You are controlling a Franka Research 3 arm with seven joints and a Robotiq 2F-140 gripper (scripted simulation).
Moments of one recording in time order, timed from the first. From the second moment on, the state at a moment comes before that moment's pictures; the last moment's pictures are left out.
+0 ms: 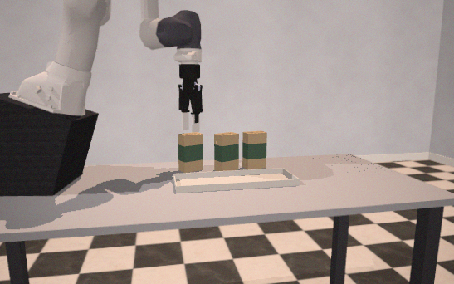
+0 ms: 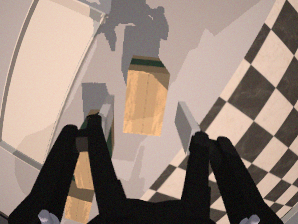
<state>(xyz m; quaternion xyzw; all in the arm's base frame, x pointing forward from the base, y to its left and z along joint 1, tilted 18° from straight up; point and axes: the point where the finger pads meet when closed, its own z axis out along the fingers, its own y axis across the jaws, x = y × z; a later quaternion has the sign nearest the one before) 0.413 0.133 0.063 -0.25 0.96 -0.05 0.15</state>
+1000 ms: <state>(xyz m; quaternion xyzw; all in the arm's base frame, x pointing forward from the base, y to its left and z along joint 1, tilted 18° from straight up) 0.426 0.131 0.024 -0.27 0.95 -0.04 0.14</state>
